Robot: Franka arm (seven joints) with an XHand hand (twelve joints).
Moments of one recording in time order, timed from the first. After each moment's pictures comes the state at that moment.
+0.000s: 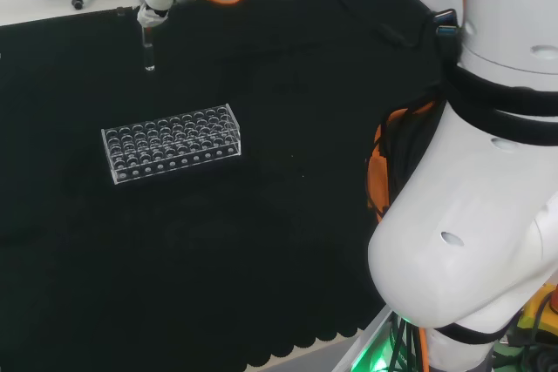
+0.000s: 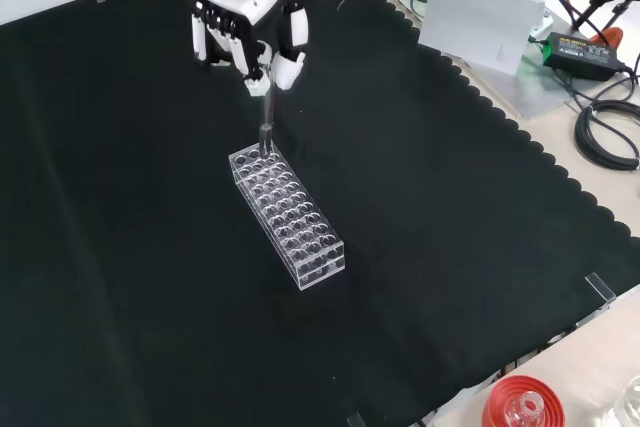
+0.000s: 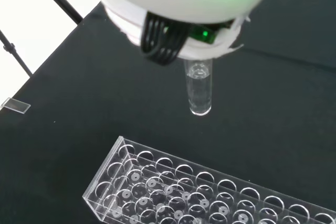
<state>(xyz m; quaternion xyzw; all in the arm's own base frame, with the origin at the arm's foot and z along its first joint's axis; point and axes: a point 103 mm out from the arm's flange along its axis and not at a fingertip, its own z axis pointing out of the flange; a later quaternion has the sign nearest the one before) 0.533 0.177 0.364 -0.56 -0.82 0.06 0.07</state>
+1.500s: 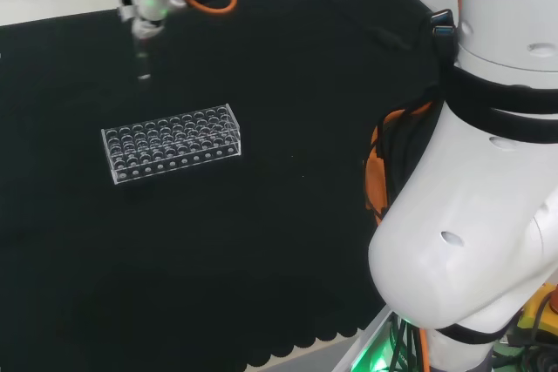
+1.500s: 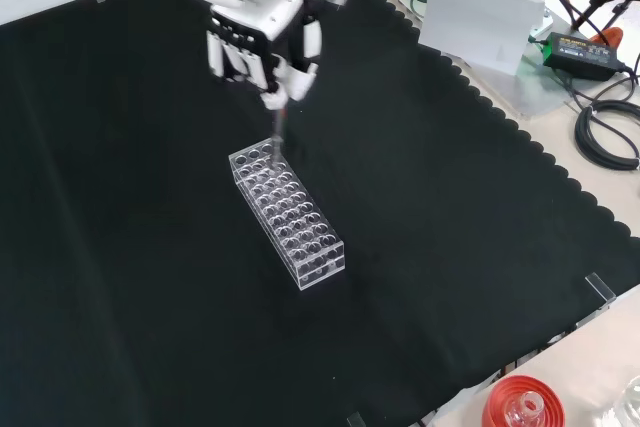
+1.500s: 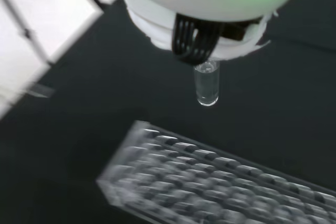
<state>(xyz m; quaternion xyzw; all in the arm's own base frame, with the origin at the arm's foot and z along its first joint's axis) 0.531 0.182 0.349 -0.56 -0.82 0.08 0.08</state>
